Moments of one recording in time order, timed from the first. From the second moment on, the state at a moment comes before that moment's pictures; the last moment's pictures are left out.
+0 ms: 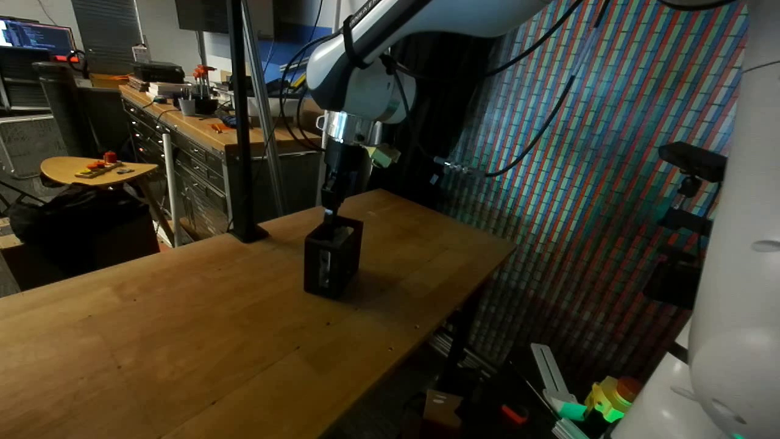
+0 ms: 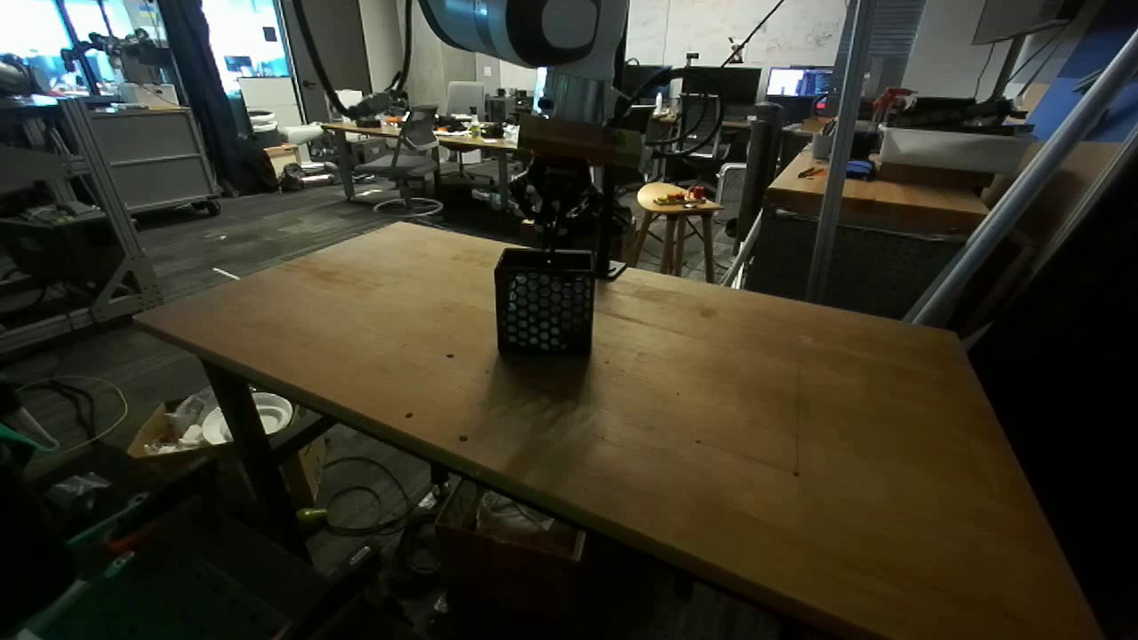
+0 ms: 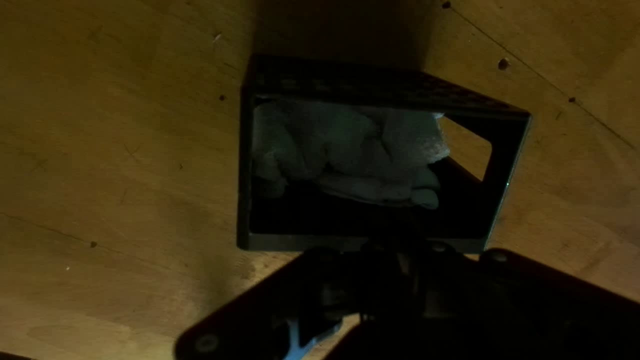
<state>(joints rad) -0.18 0.30 0.04 -1.94 0.19 2.24 -0.83</state>
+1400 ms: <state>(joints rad) -0.19 0.45 0.10 -1.96 0.29 2.29 -0.95</state>
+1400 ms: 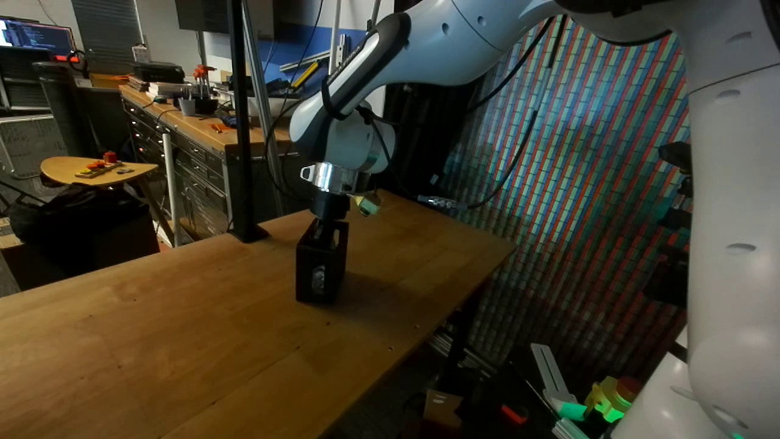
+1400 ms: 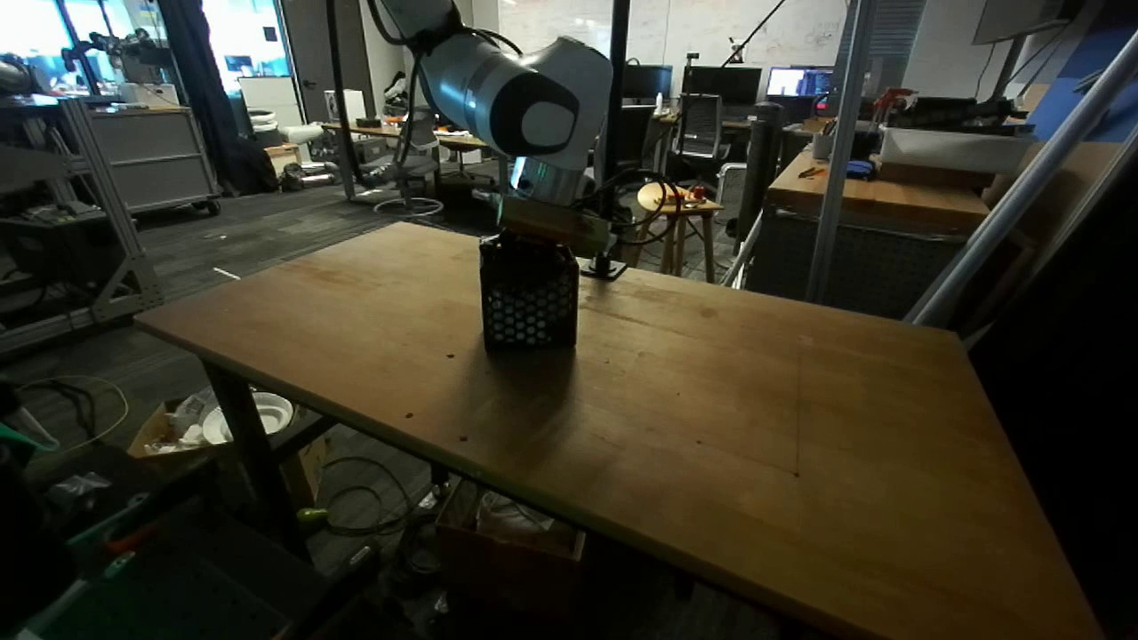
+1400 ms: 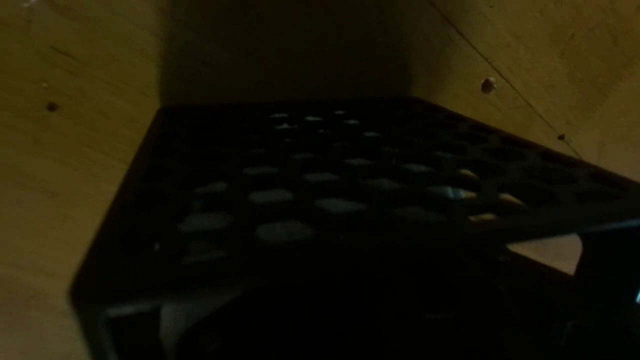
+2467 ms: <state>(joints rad) -0.18 0.25 0.07 -1.95 0.23 2.27 -0.89</state>
